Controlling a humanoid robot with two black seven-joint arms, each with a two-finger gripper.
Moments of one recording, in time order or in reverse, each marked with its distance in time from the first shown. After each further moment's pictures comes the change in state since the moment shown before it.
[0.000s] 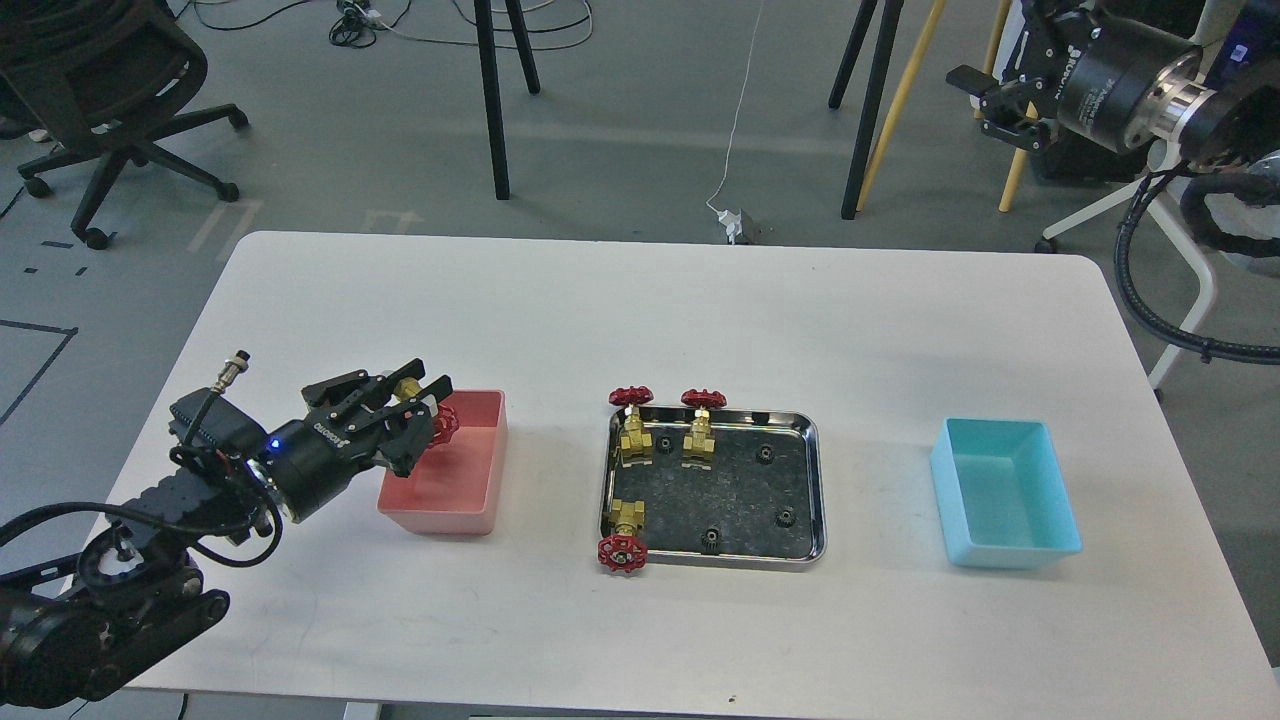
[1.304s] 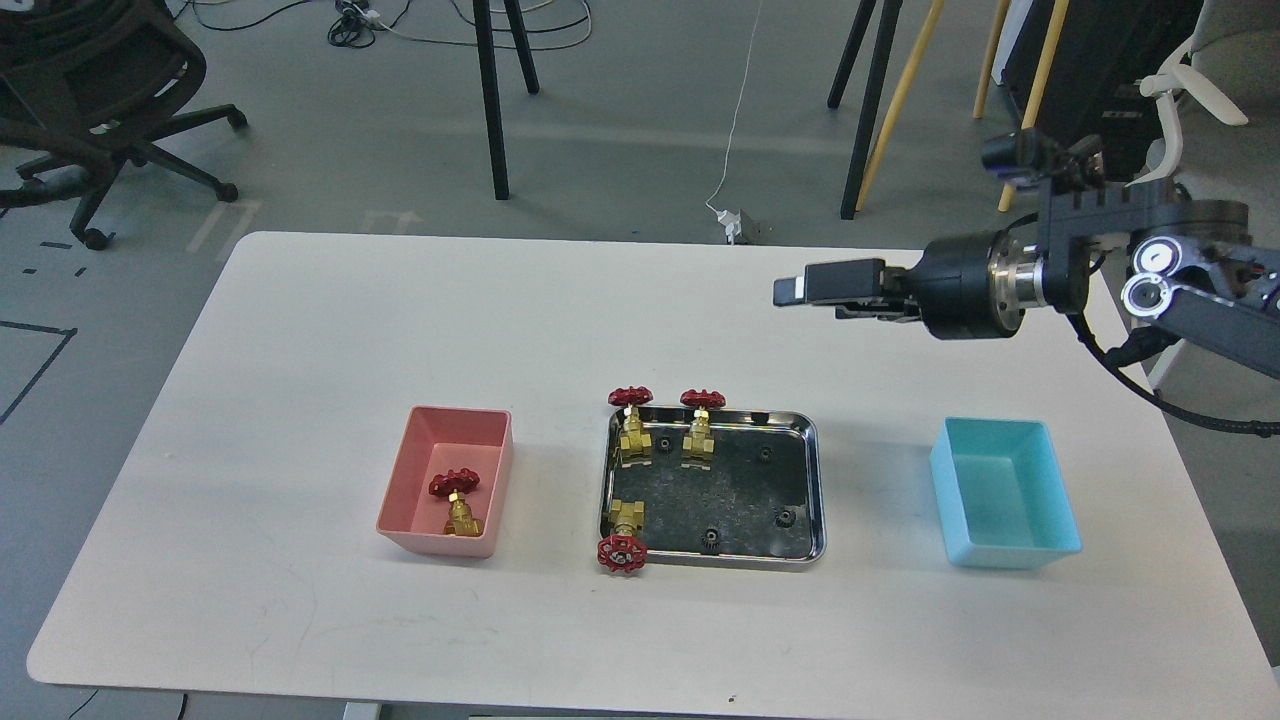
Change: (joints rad) left arm -0.680 0.139 -0.344 0.113 -1.450 -0.566 0.128; right arm 0.093 -0.089 -0.480 0.530 -0.822 0.000 0.118
